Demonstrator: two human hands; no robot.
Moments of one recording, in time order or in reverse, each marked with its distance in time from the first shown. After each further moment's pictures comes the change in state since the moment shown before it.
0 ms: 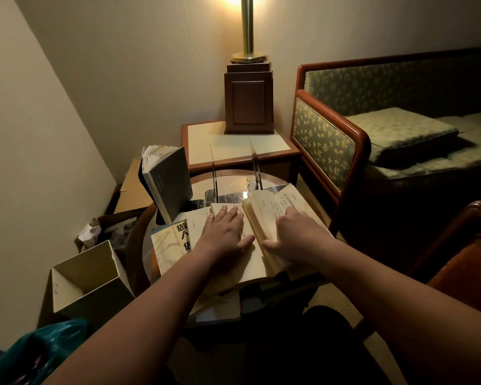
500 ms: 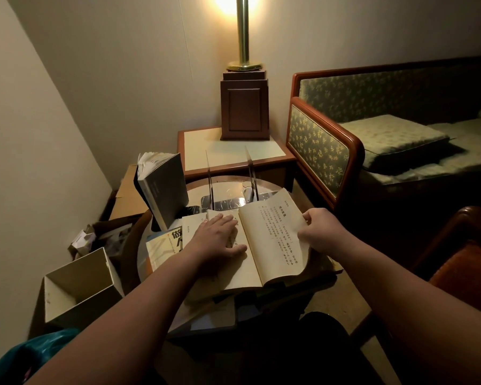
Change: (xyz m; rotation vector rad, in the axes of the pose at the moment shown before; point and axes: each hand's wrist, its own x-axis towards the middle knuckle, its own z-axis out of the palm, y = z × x) left_hand -0.002 -0.008 -0.016 -0.052 -0.052 0.038; right_hand 0.003 0.049 -0.020 0.620 -0.025 0.379
